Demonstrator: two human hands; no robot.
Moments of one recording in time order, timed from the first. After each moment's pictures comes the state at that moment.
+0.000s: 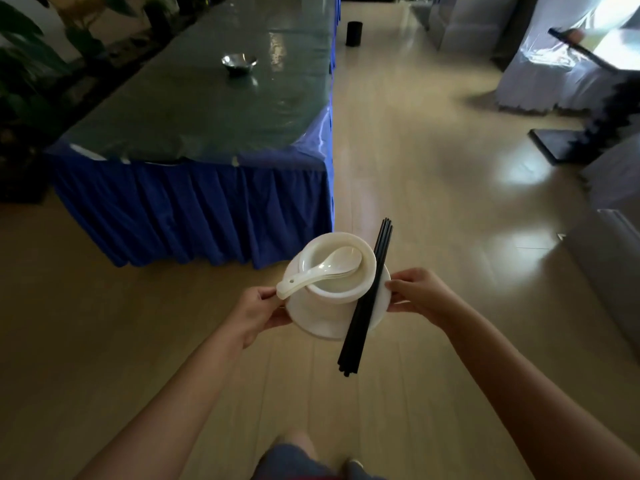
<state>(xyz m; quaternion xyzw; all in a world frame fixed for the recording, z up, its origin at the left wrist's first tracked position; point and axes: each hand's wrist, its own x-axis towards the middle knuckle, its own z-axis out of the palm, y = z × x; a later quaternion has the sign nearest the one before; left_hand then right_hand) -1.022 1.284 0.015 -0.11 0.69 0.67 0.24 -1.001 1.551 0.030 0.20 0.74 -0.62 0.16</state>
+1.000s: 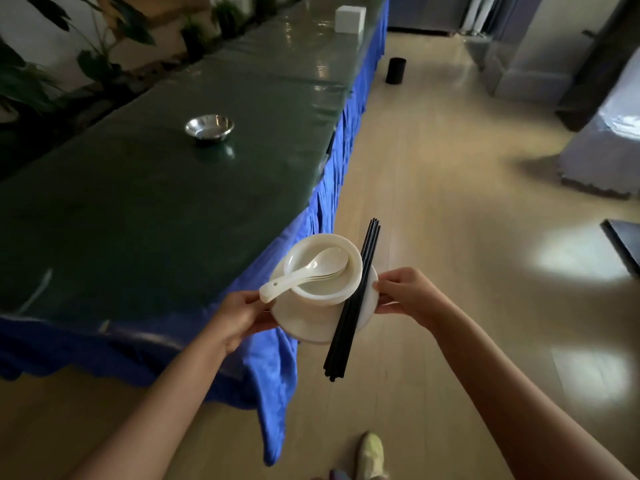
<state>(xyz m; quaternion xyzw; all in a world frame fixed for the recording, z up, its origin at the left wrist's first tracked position) -1.619 1.541 0.011 -0.19 0.66 0.71 0.15 -1.643 1.808 0.045 0.10 0.76 -0.61 0.21</state>
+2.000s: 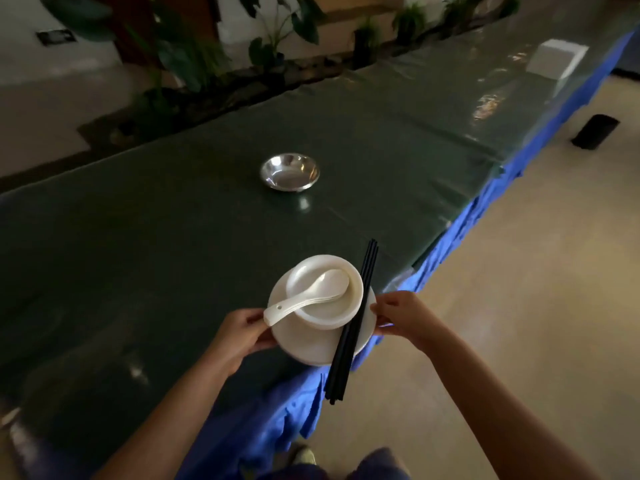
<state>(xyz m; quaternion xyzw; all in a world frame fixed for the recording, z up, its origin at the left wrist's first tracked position) -1.971 1.530 0.000 -0.37 0.59 0.72 -0.05 -2.133 1.736 0.028 -0.06 0.77 -0.50 0.39</state>
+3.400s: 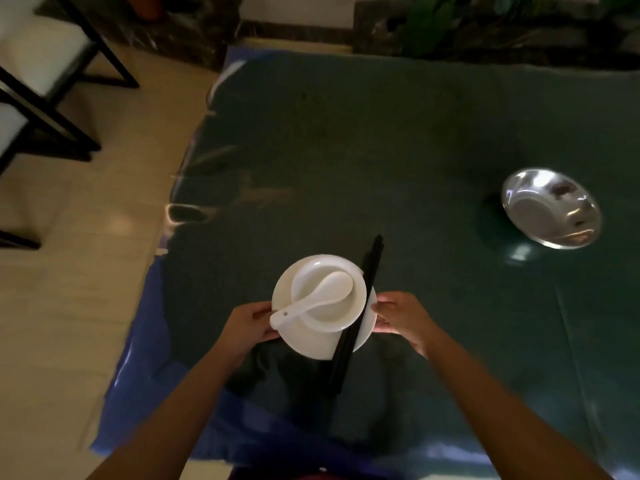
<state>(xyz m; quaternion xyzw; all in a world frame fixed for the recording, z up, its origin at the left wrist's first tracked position) -1.885 1.428 -0.091 -0.65 0.36 0.63 -0.24 -2.150 1.444 -0.086 -0.29 0.68 -0.26 0.62</state>
